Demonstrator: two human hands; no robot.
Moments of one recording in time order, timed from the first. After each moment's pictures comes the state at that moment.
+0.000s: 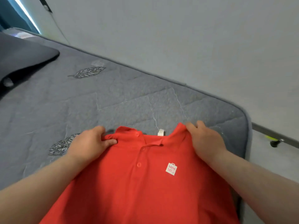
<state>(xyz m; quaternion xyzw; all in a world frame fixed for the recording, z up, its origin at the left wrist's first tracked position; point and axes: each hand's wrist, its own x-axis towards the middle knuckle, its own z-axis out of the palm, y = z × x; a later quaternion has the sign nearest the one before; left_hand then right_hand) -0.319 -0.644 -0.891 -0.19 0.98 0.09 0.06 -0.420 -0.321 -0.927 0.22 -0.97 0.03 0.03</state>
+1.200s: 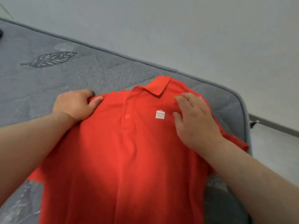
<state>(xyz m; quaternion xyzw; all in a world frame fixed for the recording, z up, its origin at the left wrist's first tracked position) -0.458 -0.723 -0.960 -0.03 0.99 -0.01 -0.11 -0.423 -0.378 -0.902 0.16 -0.97 0.15 0.09</state>
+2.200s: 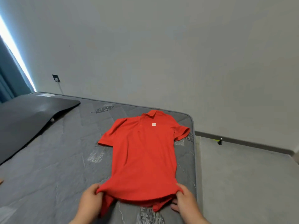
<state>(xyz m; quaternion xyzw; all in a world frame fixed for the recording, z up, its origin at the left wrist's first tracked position) 0.014 -0.672 -0.885 -0.21 0.87 0.44 -0.05 0.000 -0.369 -0.893 -0.25 -0.75 0.61 -0.10</state>
